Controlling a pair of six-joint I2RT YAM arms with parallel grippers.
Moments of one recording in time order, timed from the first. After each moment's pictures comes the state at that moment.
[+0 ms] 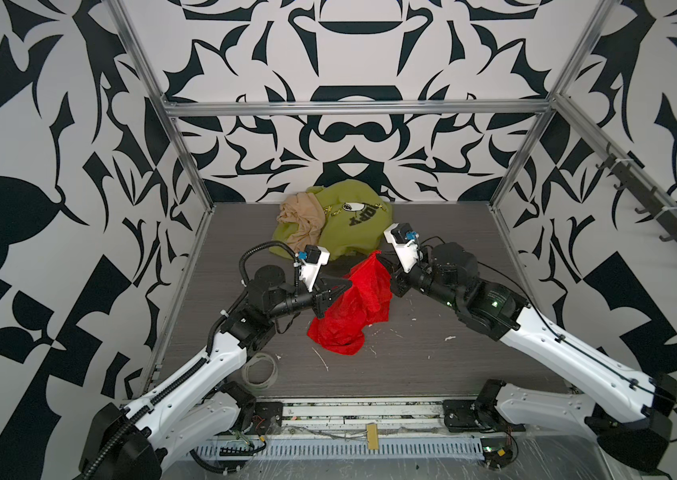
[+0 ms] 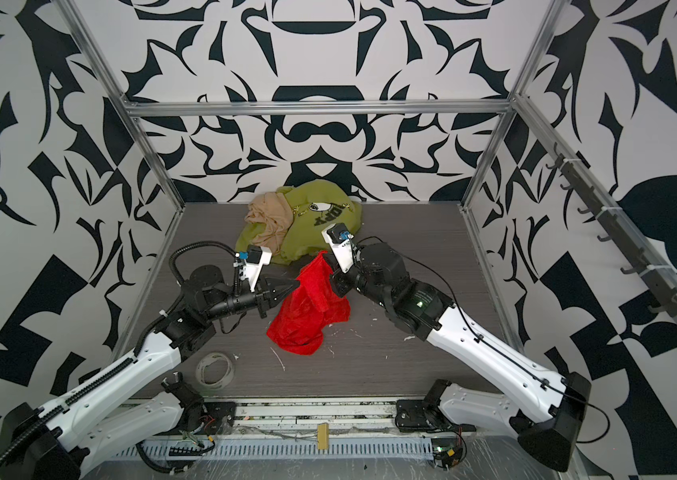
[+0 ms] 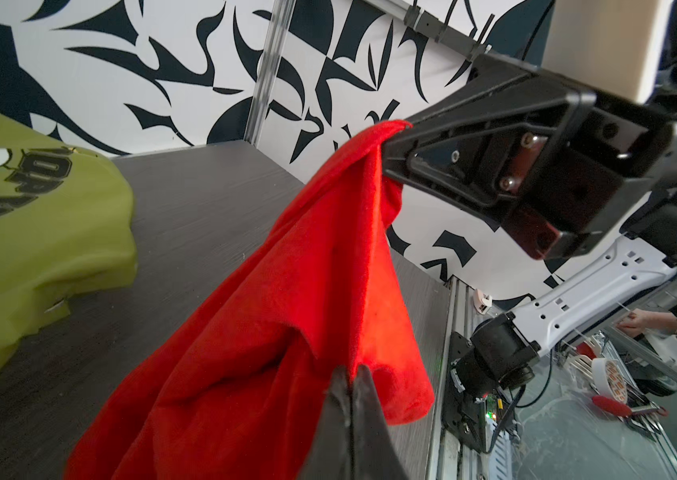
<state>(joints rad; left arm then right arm) -0.62 0.95 0.62 0.20 0.60 -0.36 0.82 1.09 1.10 -0.32 0.05 0.02</state>
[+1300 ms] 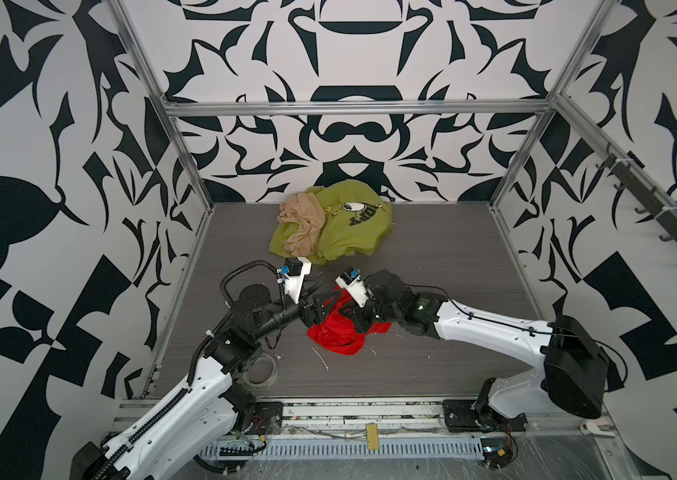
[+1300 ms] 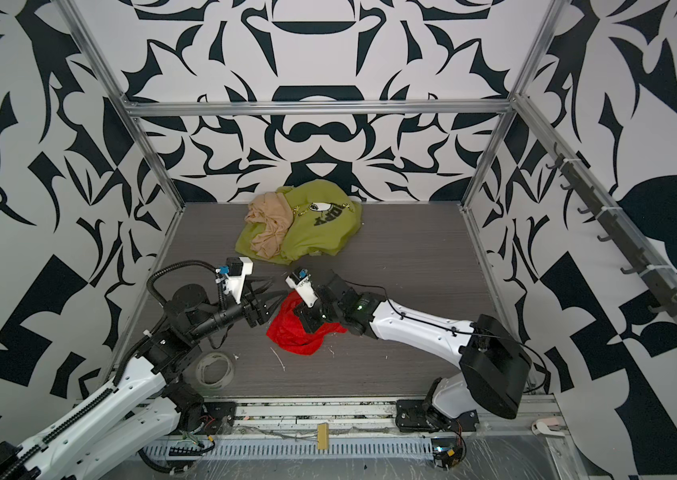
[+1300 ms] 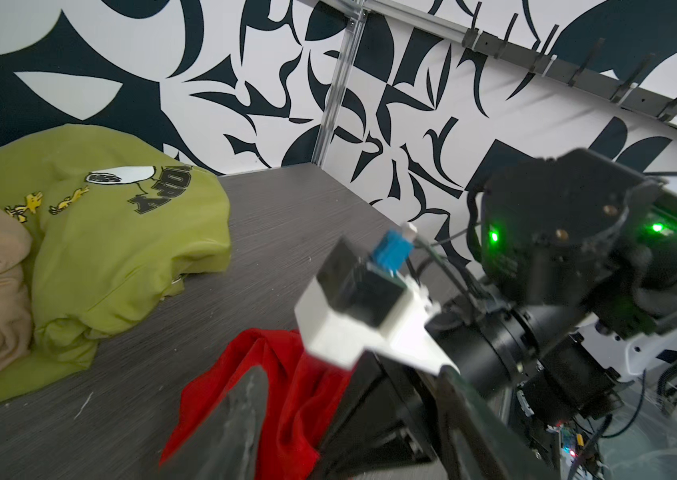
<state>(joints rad) -0.62 0.74 0.53 0.11 0.37 -0.29 0.97 1.46 0.93 -0.16 -0.23 0.22</state>
